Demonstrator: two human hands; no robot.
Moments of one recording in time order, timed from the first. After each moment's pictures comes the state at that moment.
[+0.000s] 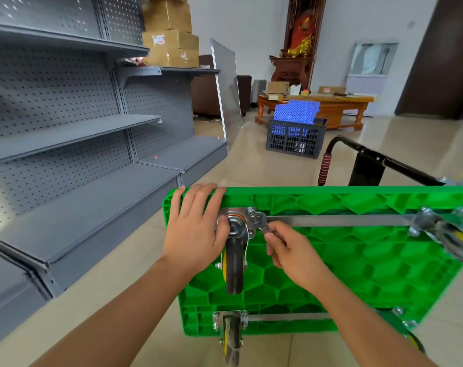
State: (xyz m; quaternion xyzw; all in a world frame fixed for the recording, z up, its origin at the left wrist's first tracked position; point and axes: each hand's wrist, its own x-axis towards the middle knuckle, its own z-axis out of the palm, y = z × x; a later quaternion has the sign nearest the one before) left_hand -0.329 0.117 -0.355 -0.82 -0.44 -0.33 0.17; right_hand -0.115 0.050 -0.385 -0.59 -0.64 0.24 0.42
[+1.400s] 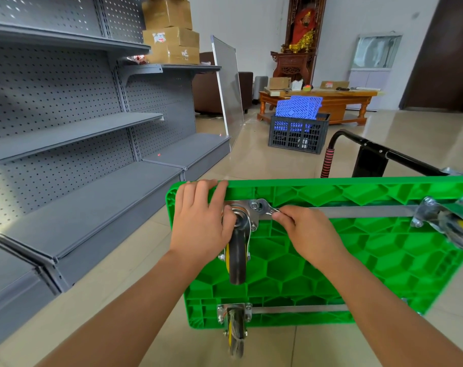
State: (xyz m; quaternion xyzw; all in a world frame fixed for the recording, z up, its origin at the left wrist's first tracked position) left_hand -0.319 0.113 -0.356 -0.78 -0.44 -0.40 0.21; right_hand -0.095 0.061 -0.366 -0.66 -0.67 -0.03 0.33
